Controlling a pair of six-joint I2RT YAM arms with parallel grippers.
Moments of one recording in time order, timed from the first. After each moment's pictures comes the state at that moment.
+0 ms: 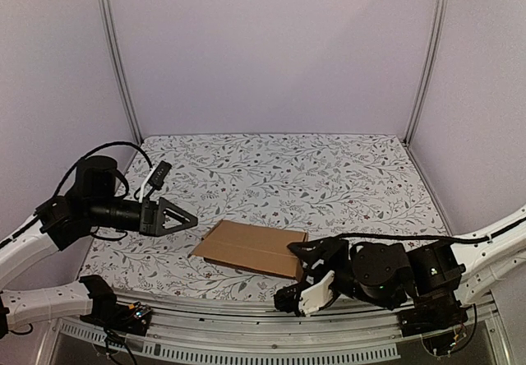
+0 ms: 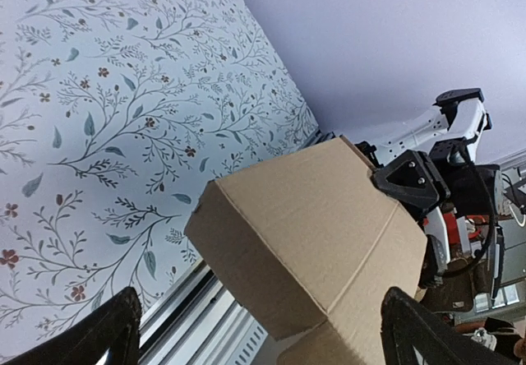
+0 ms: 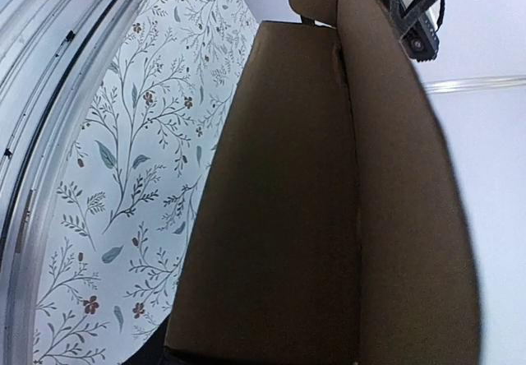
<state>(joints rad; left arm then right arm) -0.64 0.73 0.67 -0.40 0.66 -0.65 1.65 1.21 0.74 0.06 0.69 -1.03</state>
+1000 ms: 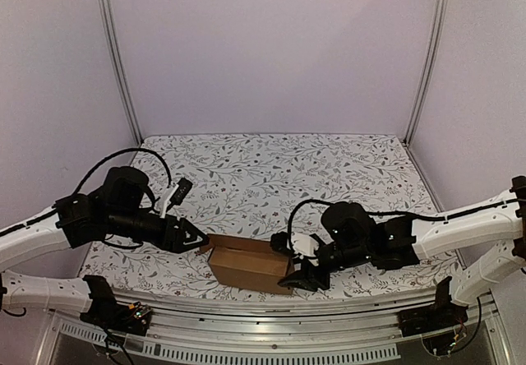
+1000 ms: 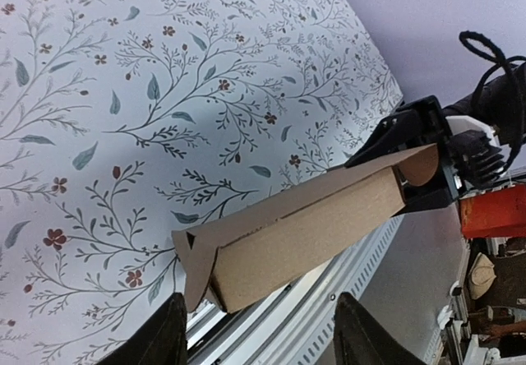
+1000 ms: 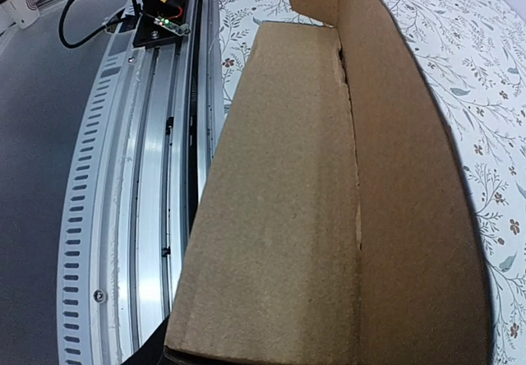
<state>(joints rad) -0.80 0.84 0.67 -0.49 0.36 -0.55 1.19 1.40 0.74 0.00 -0.22 -0.12</state>
